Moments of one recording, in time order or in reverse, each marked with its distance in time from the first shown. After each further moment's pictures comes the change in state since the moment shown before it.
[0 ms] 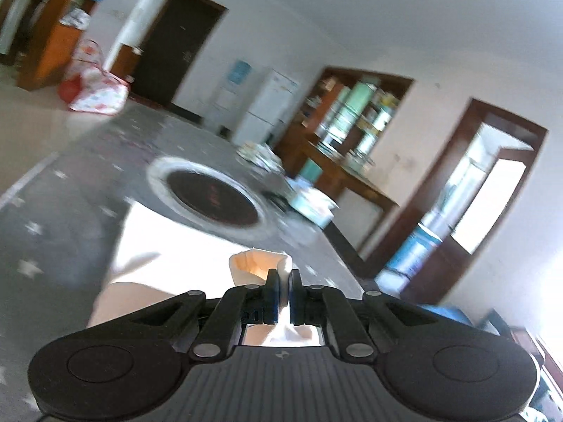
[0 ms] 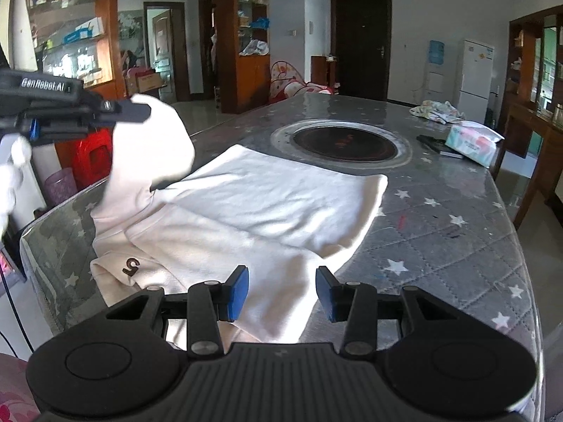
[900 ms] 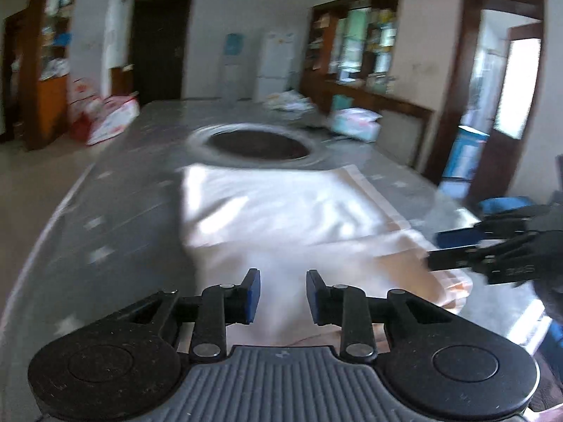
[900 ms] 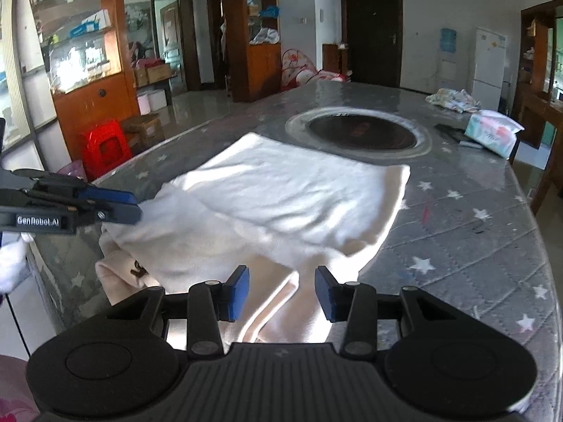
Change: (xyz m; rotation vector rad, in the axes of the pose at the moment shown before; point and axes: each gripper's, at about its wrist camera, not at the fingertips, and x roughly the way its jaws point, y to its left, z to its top) left arm -0.014 0.032 -0.048 0.304 0.147 0.259; right arm 0.026 0.011 0.005 -0.005 0.062 0.051
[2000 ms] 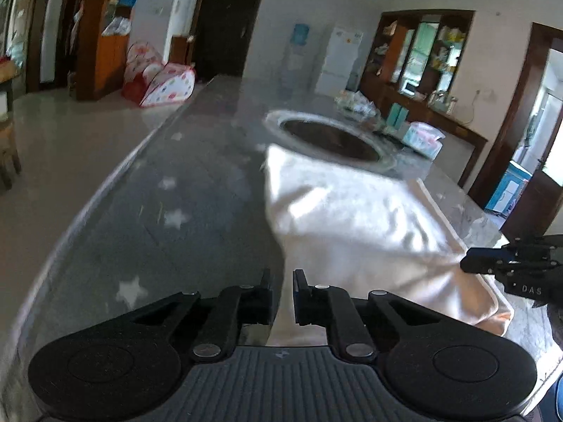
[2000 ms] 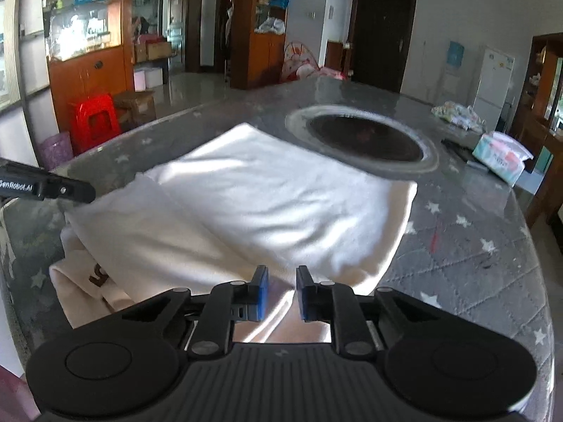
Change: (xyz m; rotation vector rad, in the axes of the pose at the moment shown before) left arm -0.004 0.045 0.002 -0.167 0.008 0.080; right arm 0.031 0.010 0.020 -0.105 0.000 -0.058
